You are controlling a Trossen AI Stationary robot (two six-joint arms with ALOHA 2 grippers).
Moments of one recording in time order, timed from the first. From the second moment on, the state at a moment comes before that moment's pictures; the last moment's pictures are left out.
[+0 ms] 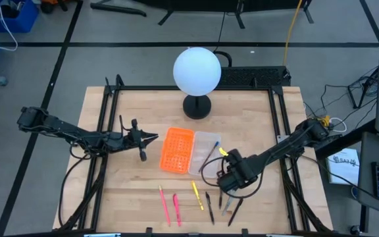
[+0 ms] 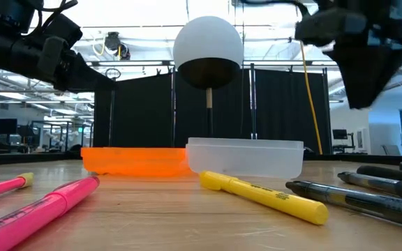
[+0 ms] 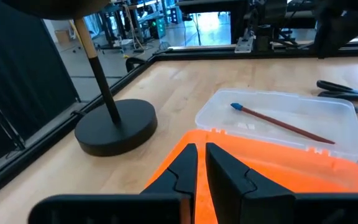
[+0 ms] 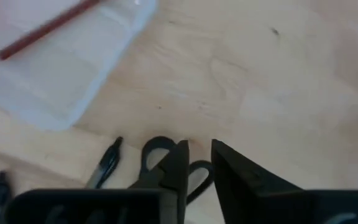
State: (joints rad) left arm -0.19 0.89 0.13 0.55 -0.49 0.00; right arm 0.48 1.75 1.30 -1.25 0.25 1.65
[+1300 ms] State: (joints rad) left arm -0.19 0.89 0.13 0.55 -0.50 0.12; right arm 0.54 1.76 1.18 -1.01 0.12 2.11
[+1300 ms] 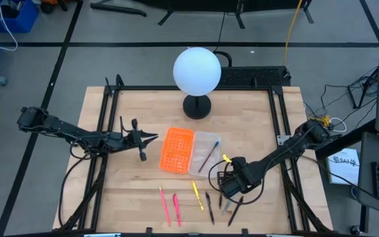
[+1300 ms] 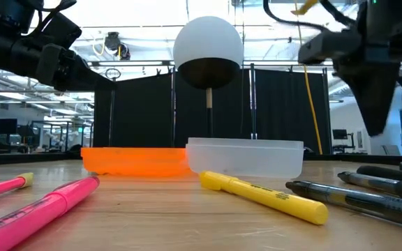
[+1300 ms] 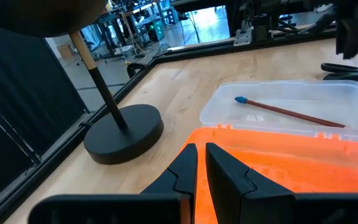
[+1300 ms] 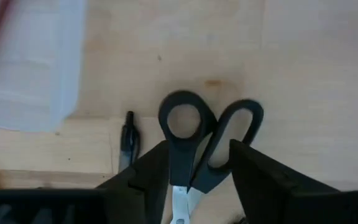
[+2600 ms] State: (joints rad) left arm -0.19 0.89 0.13 0.55 -0.50 0.06; right arm 0.44 1.73 0.80 -0.74 0.08 1.82
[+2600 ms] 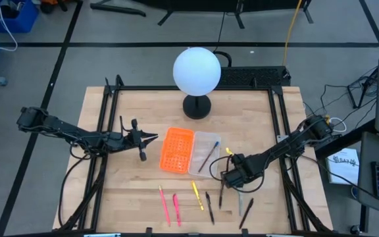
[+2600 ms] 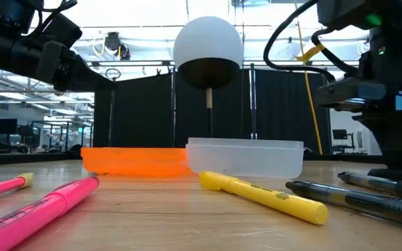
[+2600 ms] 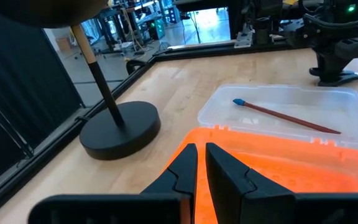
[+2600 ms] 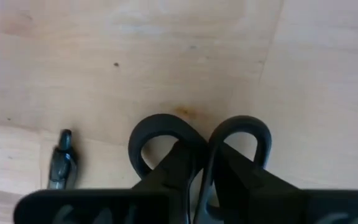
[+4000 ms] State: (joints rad) left arm -0.19 0.89 0.13 0.52 -0.42 0.01; right arm -0.05 1.52 0.91 -0.20 0.20 1.24
